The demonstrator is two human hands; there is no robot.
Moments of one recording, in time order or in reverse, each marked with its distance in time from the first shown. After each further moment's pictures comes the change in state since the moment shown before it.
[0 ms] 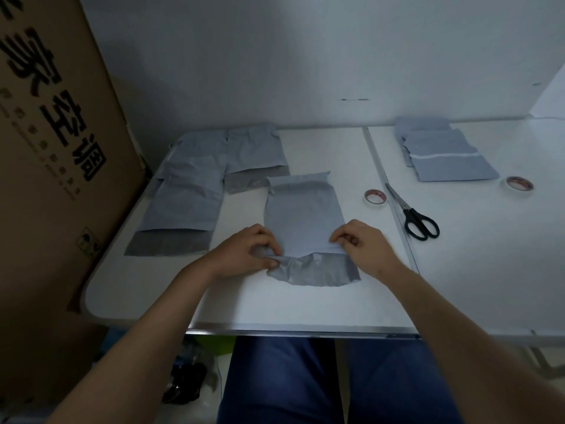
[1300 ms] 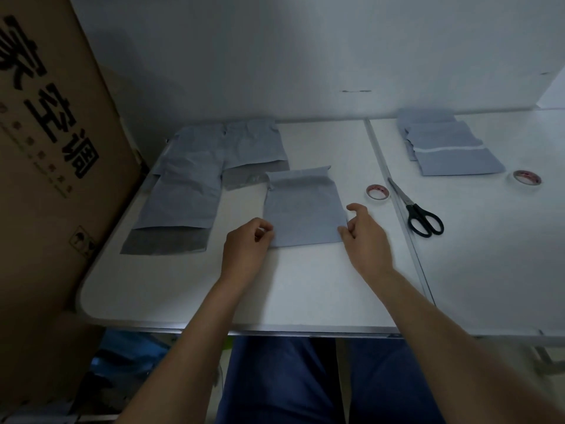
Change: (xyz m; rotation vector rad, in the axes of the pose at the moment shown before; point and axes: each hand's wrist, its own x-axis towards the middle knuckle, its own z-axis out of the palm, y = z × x) left_hand 0.009 0.027 0.034 -0.076 0.576 -0.338; right_hand 0.008 -0.005 0.021 -0.166 0.290 0.137
